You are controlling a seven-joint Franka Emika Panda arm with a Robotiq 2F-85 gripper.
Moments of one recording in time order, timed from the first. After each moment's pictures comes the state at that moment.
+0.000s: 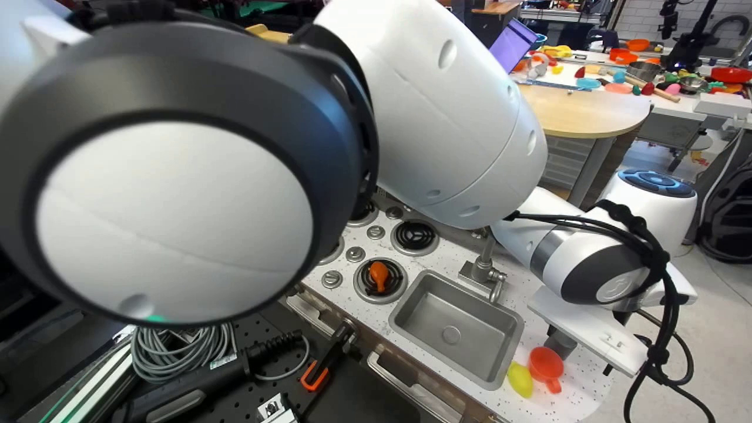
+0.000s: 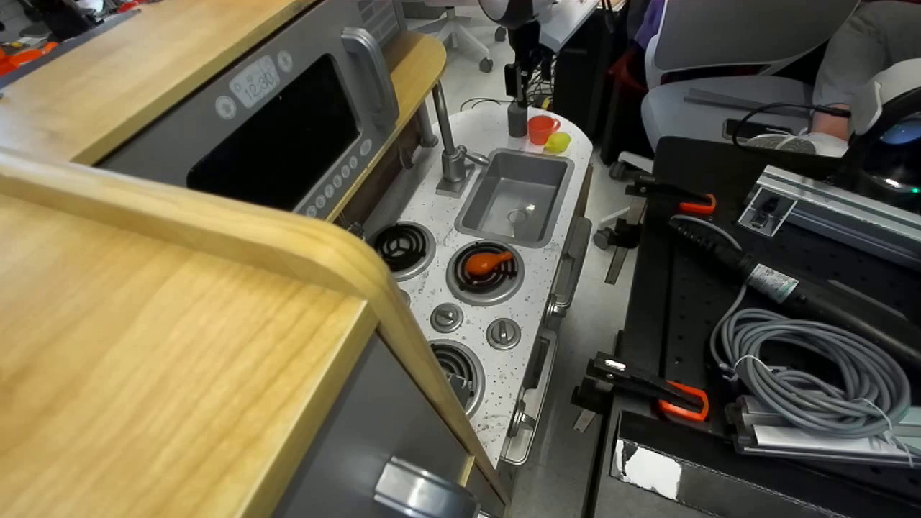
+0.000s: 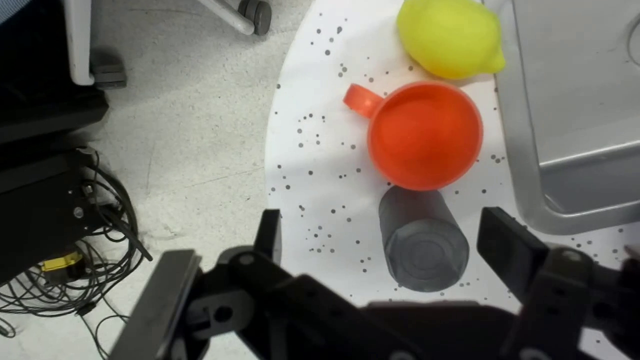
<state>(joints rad) -0.42 1.18 -0.23 -1.21 0.06 2.41 -0.30</state>
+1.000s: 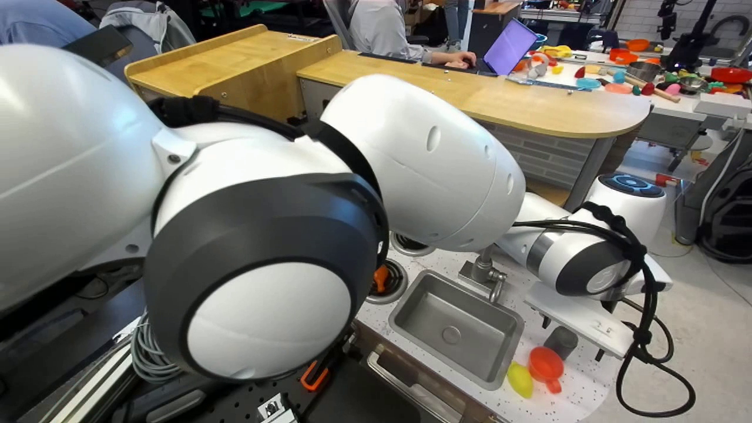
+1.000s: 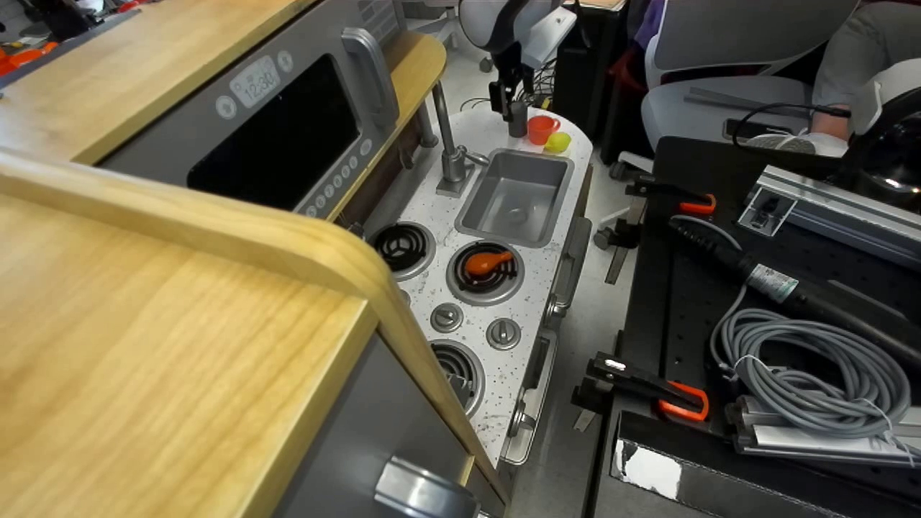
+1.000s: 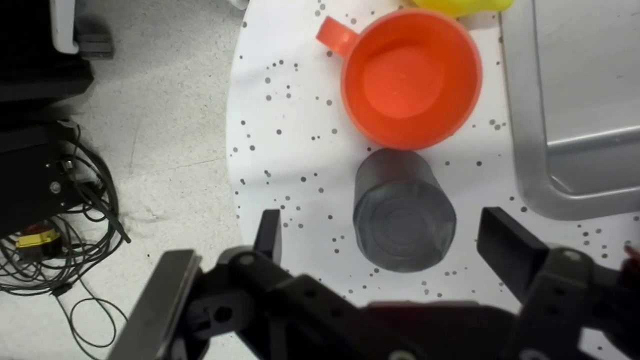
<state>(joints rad) -0.42 1.37 -0.22 -0.94 0.03 2.32 -0.30</state>
